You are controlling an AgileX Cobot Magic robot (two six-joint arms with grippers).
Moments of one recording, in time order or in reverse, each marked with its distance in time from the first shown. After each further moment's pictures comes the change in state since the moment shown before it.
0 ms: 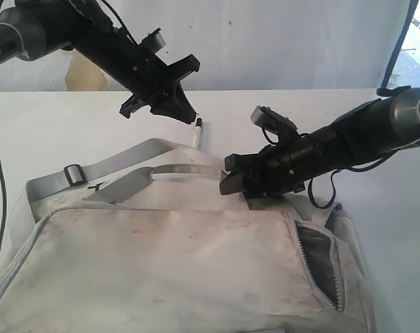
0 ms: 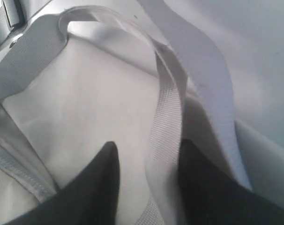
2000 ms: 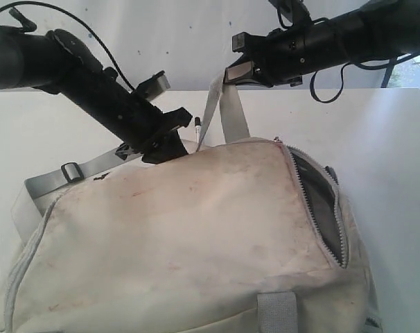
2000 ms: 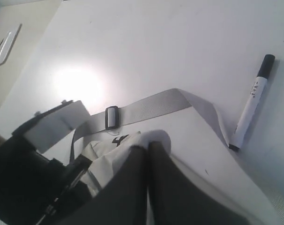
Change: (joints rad) left arm -0.027 -0.223 0.525 -0.128 -0.042 0.410; right arm -0.083 -0.037 -0.456 -0.070 0.171 0.162
